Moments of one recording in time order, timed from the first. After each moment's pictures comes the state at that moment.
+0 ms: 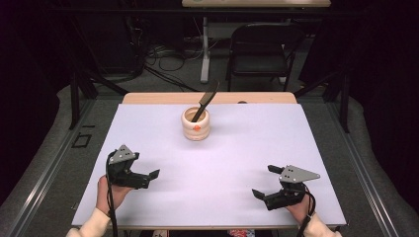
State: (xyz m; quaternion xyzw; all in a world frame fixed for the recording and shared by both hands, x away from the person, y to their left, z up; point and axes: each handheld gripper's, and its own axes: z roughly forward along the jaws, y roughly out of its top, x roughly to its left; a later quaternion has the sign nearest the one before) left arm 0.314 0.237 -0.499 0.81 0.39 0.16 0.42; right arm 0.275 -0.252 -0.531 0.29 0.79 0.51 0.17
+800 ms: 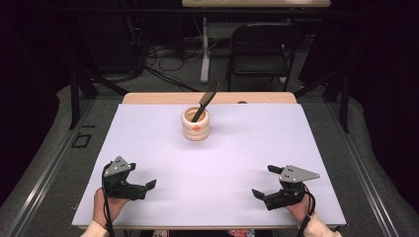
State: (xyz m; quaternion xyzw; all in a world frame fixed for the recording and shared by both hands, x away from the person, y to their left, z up) left arm 0.290 0.247 -0.517 0.80 0.40 0.15 0.42; right arm 0.275 -0.252 -0.532 0.29 0.79 0.51 0.17
